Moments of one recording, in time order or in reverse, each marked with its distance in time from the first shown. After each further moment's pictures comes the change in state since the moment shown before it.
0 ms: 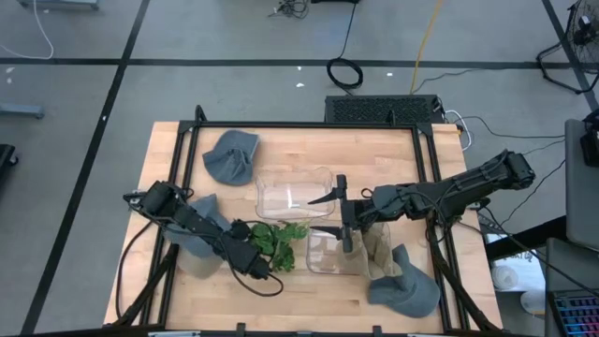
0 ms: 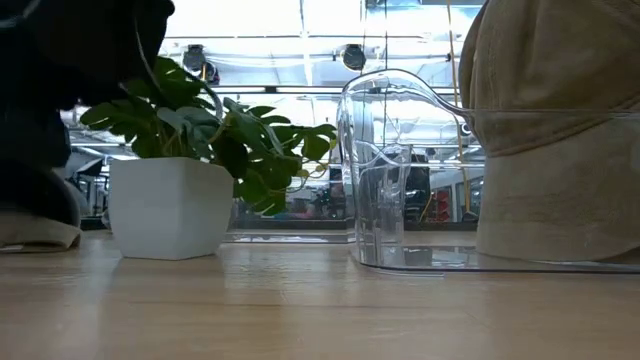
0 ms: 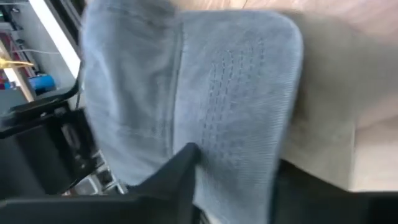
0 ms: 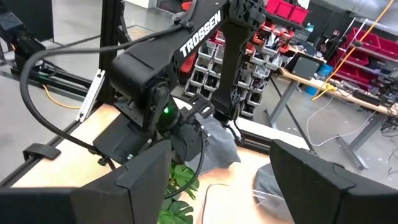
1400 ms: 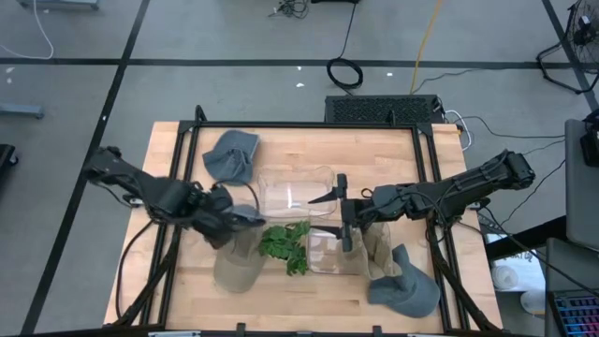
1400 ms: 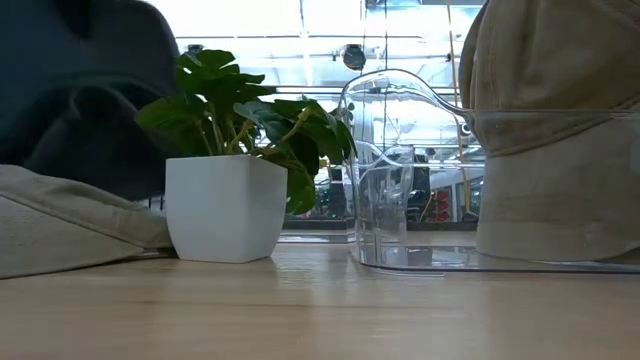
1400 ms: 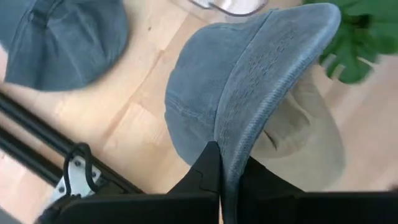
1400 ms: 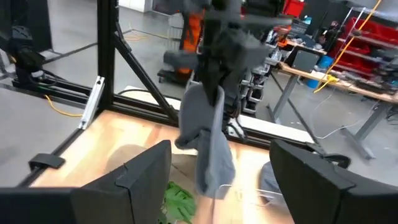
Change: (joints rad) left arm 0.071 -0.625 0.095 0.014 -0.207 0.320; right arm -0.001 0.000 0.000 0.002 0.014 0.063
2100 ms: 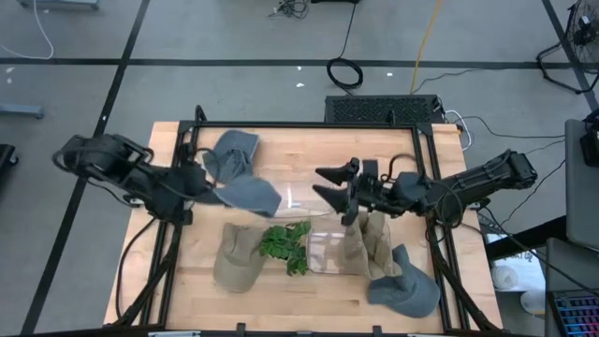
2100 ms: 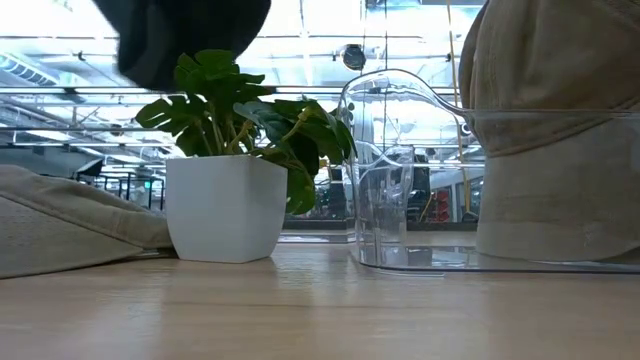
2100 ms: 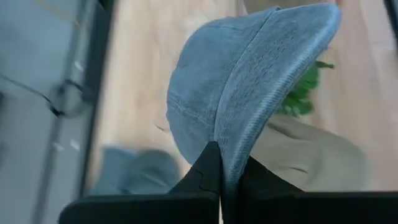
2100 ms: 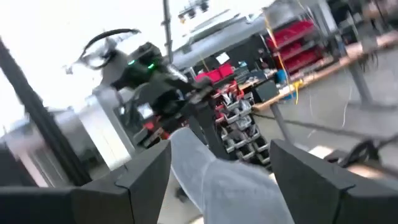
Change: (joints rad) left arm 0.013 -0.124 0.377 -0.001 -0.212 0.804; right arm -0.023 -0.026 0.000 0.371 0.251 0.603
